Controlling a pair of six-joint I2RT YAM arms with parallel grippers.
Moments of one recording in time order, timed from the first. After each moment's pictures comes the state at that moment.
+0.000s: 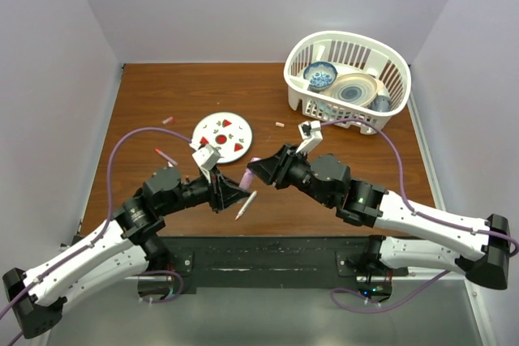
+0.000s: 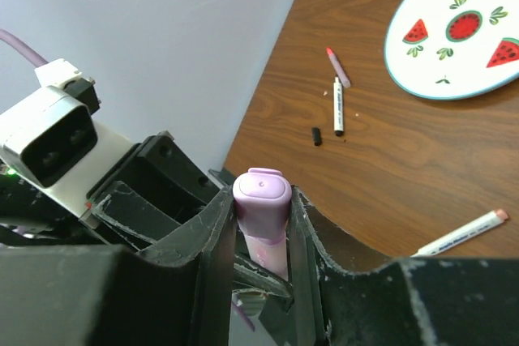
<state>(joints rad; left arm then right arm) -0.84 0.61 0.56 -0.11 0.27 -0.46 1.14 1.00 0.84 0.00 0.28 0.92</state>
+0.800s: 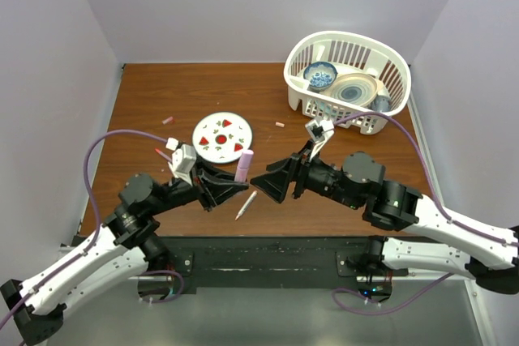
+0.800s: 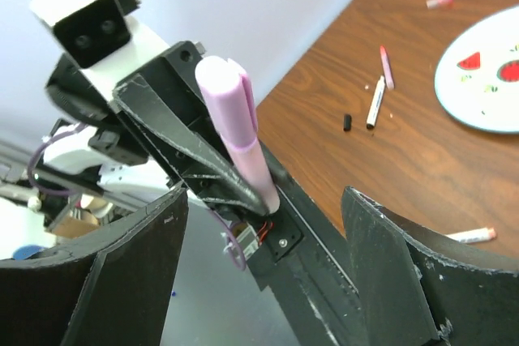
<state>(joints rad) -0.82 0.53 0.54 0.17 0.39 -0.44 1.18 0.87 0.99 -0.18 0.12 0.67</state>
